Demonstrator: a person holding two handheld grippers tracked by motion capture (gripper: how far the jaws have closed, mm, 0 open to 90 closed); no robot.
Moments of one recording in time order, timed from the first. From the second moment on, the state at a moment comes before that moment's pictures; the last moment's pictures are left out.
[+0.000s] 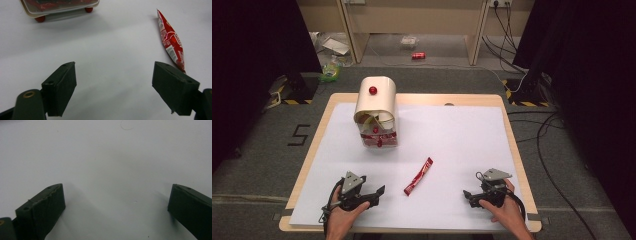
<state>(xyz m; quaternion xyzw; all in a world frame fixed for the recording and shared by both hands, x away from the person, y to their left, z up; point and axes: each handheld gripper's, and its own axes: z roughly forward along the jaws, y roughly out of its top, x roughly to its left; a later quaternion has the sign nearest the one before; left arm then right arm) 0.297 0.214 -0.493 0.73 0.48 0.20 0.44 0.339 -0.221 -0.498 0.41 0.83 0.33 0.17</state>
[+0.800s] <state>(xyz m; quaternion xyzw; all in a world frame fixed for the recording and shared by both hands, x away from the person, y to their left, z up) 0.273 0.210 -0.500 0.75 0.47 0.20 0.42 0.339 -0.221 -0.498 0.41 0.83 0.33 0.17</state>
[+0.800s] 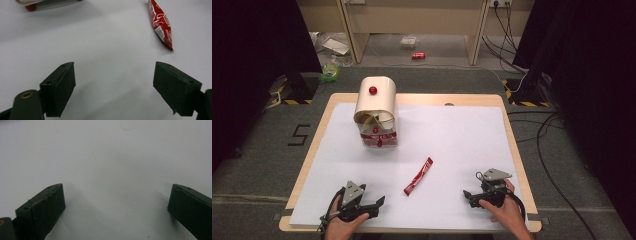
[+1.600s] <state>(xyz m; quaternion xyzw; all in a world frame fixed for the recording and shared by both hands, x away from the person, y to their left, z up) 0.252 0.203 -0.514 0.76 0.45 0.22 0.41 0.339 -0.221 -0.498 0.41 0.83 0.33 0.17</state>
